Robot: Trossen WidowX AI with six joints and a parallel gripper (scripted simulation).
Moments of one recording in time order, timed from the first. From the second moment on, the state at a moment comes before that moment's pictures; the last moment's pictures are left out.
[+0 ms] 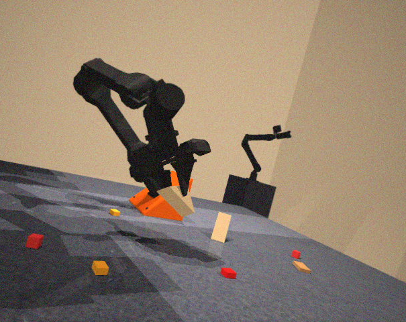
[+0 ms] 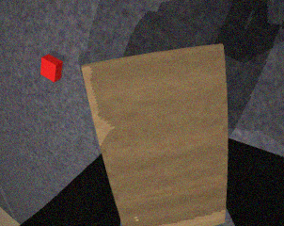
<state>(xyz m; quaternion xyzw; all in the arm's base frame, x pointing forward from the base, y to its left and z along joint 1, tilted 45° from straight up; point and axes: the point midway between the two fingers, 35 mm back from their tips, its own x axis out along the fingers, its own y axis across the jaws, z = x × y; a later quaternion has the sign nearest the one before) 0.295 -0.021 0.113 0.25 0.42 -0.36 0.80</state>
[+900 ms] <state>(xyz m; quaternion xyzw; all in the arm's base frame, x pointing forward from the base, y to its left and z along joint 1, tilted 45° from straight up) 0.297 -0.020 0.112 -0.13 0.58 -0.19 0.78</state>
